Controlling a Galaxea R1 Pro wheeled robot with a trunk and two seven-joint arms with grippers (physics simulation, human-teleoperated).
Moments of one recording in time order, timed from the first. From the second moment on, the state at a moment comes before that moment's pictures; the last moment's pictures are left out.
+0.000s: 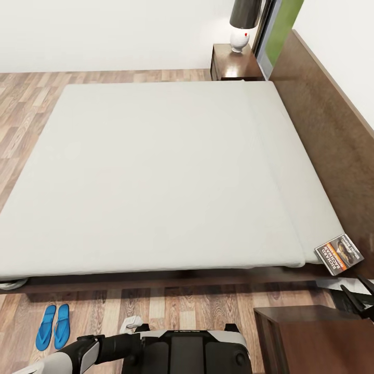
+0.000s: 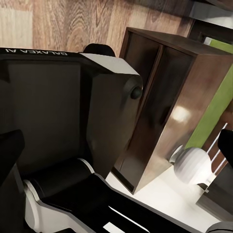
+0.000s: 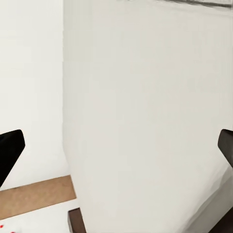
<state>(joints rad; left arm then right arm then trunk) -0.65 0.10 0.31 -0.02 -0.19 0.18 -0.87 -0.46 -0.59 -0.52 -0.25 -0.91 0.59 1.34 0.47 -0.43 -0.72</state>
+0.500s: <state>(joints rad) -0.65 0.10 0.31 -0.02 -0.19 0.18 -0.87 -0.47 -0.58 -0.52 -0.26 -0.91 0.58 1.27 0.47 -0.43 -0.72</state>
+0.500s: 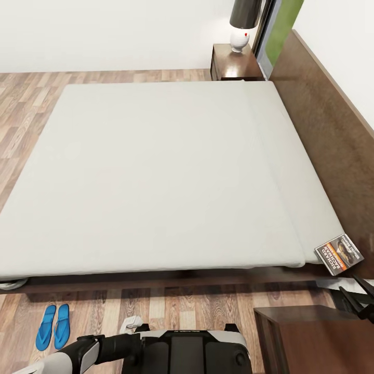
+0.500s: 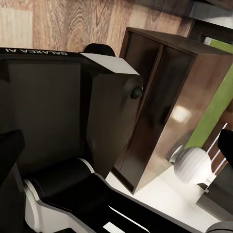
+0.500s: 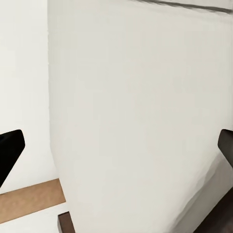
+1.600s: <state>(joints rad) -0.65 0.10 0.31 -0.02 -0.19 0.18 -0.86 -0.47 -0.46 -0.54 -0.26 -1.12 0.48 1.22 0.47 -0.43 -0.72</state>
